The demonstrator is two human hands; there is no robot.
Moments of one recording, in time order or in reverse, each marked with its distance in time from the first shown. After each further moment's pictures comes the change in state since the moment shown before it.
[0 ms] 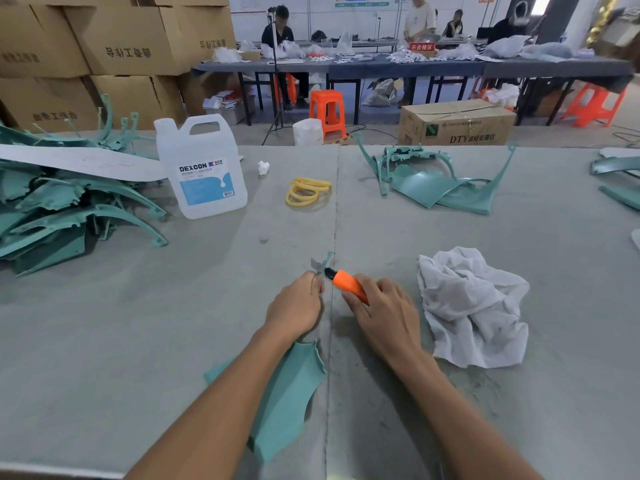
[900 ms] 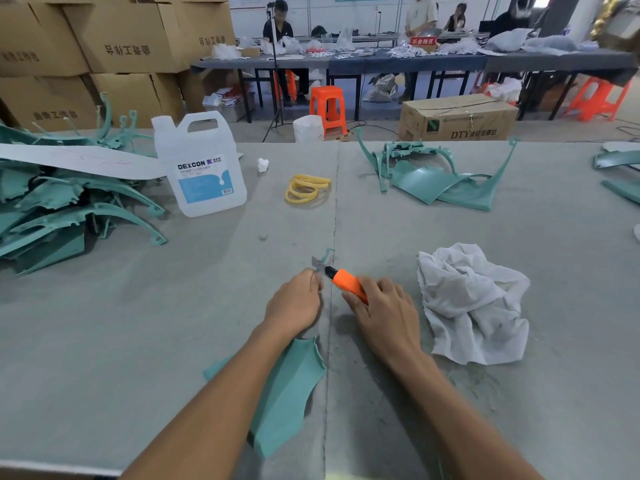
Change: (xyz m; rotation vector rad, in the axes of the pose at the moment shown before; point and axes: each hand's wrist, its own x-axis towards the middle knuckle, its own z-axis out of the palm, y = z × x) left_hand 0.001 -0.001 0.001 -0.008 0.002 -0.021; right_hand -0.004 -0.005 -0.004 0.003 -0.026 0.037
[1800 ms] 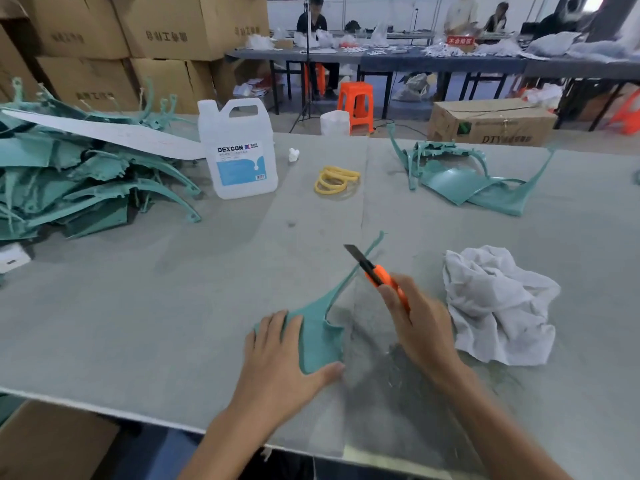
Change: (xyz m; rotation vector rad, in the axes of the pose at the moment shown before) left_hand -0.152 -0.040 -0.024 0.327 0.030 0.024; right_hand -0.028 0.001 -0.018 0.307 0.131 -0.117
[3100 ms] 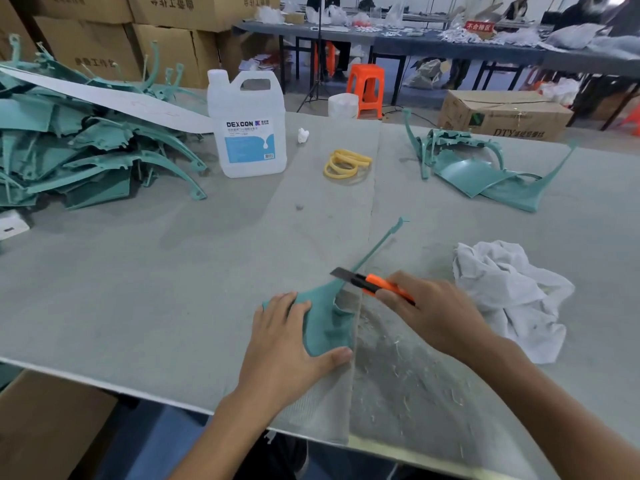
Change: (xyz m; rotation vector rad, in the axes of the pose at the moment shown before) left_hand 0.006 -0.012 0.019 -0.239 0.144 0.015; right_hand 0.023 -0.013 -0.037 -0.333 -0.428 -0.185
